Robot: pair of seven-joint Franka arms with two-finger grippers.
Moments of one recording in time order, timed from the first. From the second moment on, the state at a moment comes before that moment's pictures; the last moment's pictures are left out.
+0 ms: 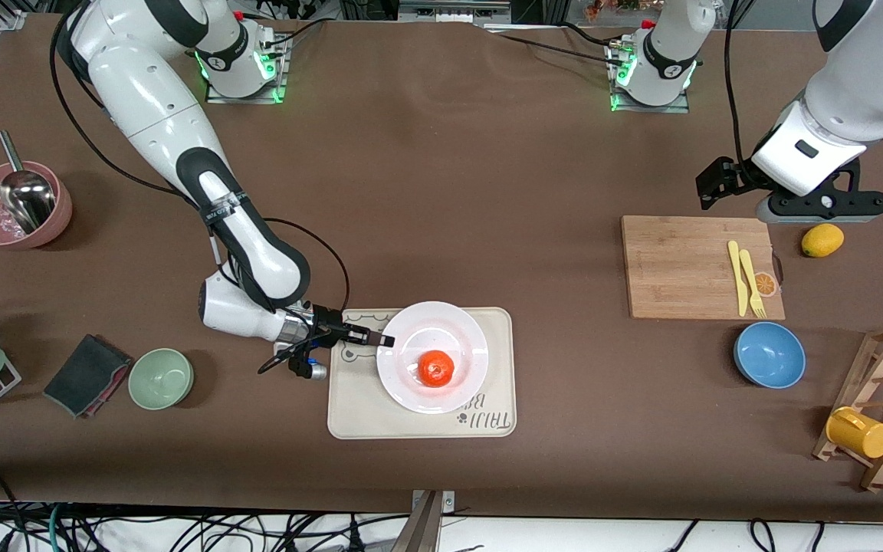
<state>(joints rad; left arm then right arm) -0.04 0.02 -0.16 -1.66 0.04 1.64 -0.21 0.14 0.96 0.33 -1.42 1.00 2.46 -0.22</state>
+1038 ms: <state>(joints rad) -0.04 0.02 -0.16 -1.66 0.04 1.60 -0.21 0.09 0.57 0.18 -1.56 0.30 2.03 -0.21</state>
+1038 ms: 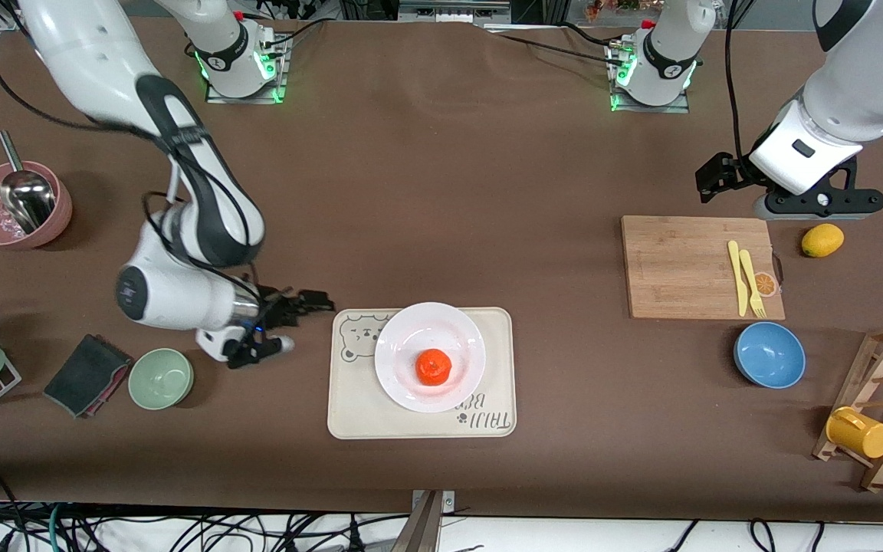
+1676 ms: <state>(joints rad) -0.04 0.02 -0.16 -1.66 0.04 1.59 -0.21 0.09 0.04 0.04 -1.69 0.02 1.56 -0.18</state>
